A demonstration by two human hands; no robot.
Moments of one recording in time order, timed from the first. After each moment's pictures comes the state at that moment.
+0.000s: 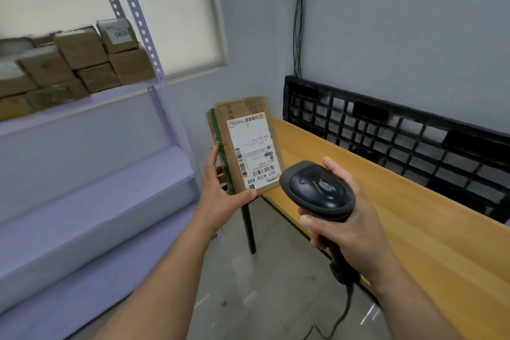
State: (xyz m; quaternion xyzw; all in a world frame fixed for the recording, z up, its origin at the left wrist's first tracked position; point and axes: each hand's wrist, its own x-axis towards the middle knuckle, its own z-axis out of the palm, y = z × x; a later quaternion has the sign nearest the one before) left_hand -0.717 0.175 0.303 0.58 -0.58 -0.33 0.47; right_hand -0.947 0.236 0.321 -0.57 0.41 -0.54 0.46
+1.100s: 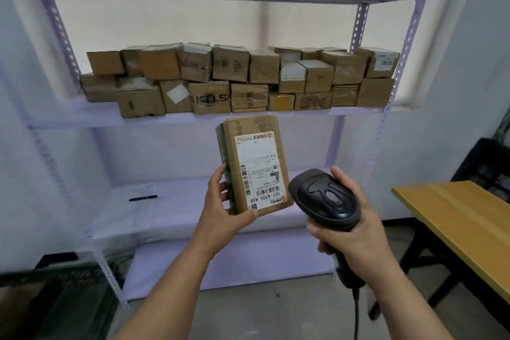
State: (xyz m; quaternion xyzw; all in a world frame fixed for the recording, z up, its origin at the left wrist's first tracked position) left_hand -0.244 0.365 0.319 0.63 -0.44 -0.20 0.60; right_hand -0.469 0.293 0.358 -0.70 0.25 -0.42 0.52
